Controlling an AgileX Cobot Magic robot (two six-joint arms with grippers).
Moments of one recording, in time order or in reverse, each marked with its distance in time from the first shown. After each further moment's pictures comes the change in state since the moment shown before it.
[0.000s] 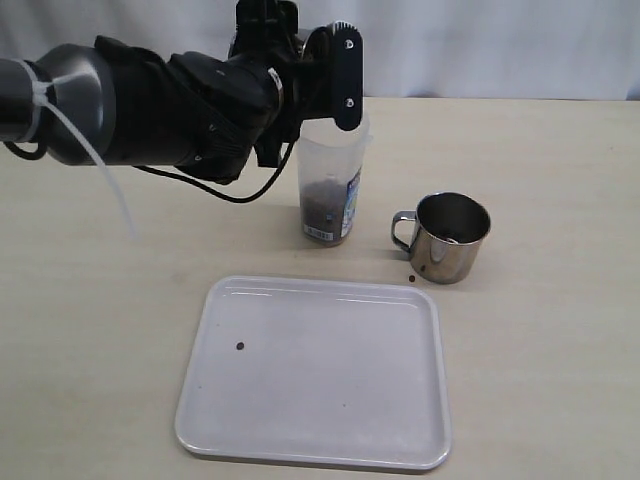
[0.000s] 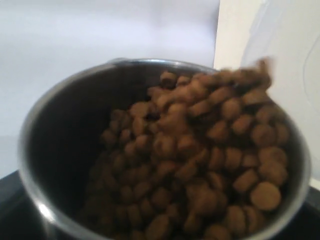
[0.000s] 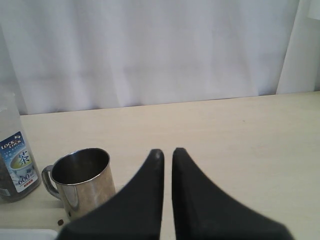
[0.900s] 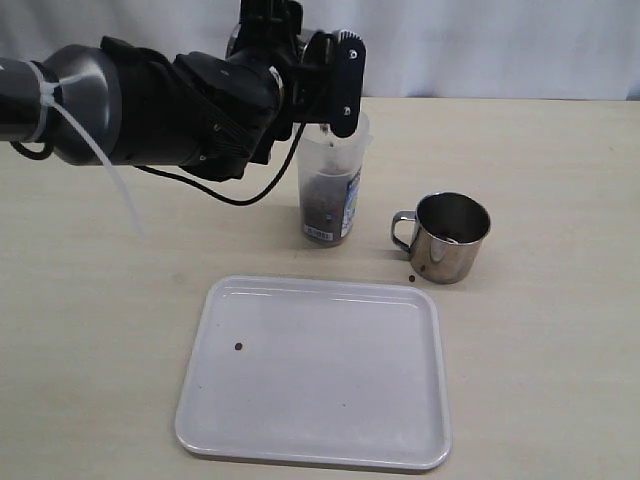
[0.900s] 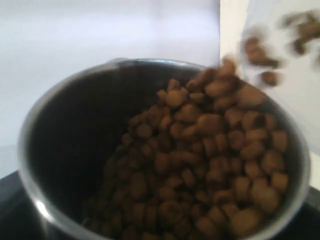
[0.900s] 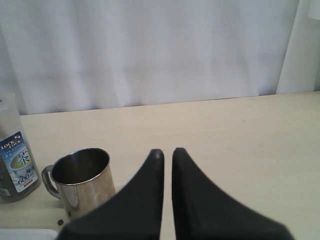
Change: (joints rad) left arm -0.005 0.007 -0.007 0.000 0.032 0.116; right arm 0.000 0.000 0.000 0.000 0.000 0.000
